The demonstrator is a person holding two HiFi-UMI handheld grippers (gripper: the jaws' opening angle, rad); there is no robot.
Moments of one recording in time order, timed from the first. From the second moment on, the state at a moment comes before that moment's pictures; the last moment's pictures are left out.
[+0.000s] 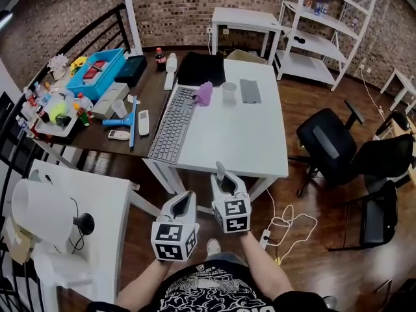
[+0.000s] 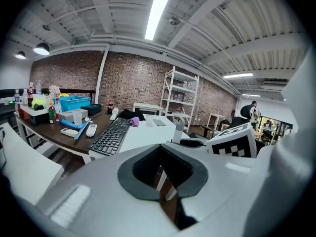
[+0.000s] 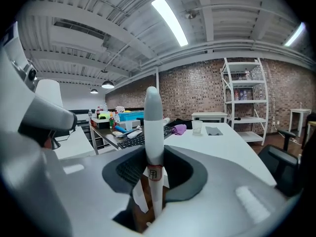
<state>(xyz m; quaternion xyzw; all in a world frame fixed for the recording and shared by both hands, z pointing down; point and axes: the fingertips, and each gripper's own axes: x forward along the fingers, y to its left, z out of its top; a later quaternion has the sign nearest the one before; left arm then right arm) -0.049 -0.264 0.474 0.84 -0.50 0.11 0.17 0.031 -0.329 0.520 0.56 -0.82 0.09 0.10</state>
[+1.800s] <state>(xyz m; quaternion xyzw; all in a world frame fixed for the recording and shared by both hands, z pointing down) -0.013 -0.131 0.395 0.90 -0.42 0.03 0.10 0.058 -0.104 0.378 0.63 -0.78 0.03 0.05</state>
